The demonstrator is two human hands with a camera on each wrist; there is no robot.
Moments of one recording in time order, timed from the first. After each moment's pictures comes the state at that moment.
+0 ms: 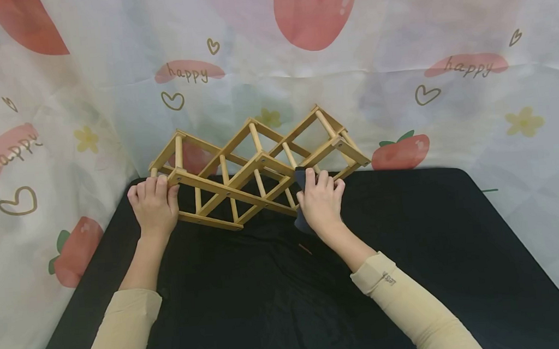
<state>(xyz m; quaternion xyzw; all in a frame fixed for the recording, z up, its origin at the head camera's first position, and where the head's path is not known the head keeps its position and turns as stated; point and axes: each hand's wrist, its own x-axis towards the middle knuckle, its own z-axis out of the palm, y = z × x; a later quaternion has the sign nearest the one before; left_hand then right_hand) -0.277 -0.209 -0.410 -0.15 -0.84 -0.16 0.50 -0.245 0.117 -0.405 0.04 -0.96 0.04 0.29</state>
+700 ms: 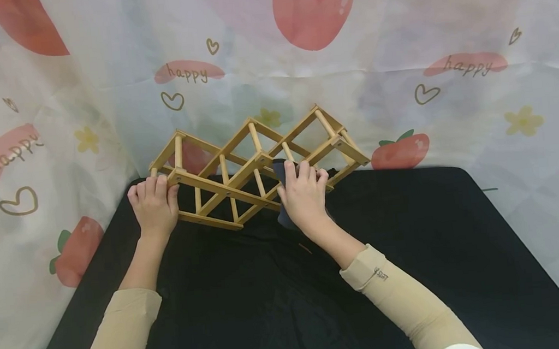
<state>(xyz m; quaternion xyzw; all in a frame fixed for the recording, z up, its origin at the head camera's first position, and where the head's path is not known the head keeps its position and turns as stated) -0.276 -0.209 -0.410 -0.15 -0.84 -0.16 0.50 -0.238 0.086 -0.374 0.11 -0.93 0.06 0.35</state>
